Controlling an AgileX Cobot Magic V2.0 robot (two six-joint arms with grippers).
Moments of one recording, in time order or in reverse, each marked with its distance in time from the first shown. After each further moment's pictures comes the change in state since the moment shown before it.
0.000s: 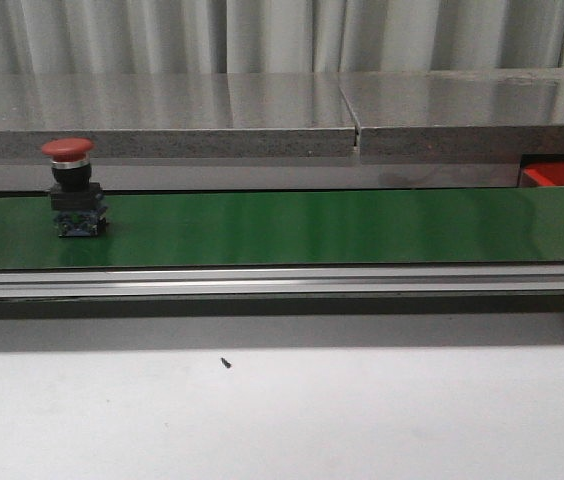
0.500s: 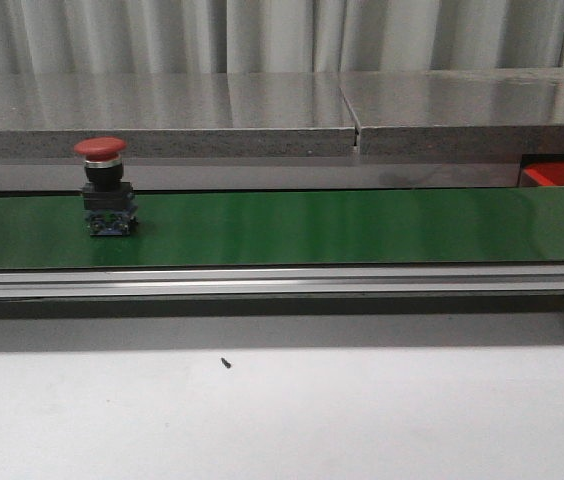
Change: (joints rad) left arm -0.005 -0.003 0.000 -0.007 0.018 0.035; right arm 0.000 0.000 0.000 0.000 0.002 0.000
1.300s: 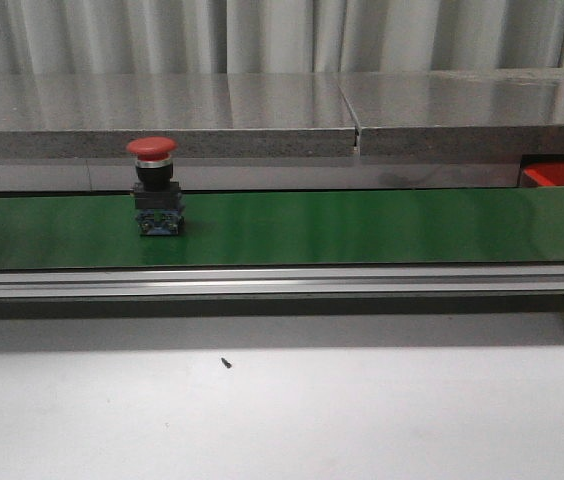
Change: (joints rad) left arm -0.416 -0.282 0.049 0.289 -0.055 0.042; right arm 0.000 0.000 0.000 0.000 0.000 0.000
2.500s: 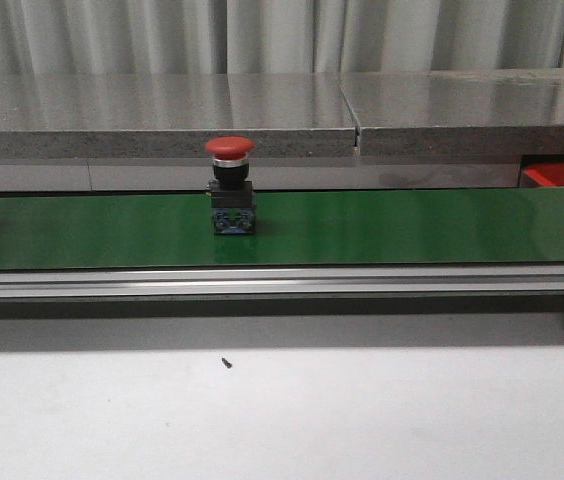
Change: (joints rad) left arm -0.221 -0.977 0.624 0.147 -0.086 -0.288; right arm 0.000 0.000 0.000 0.000 0.000 0.000
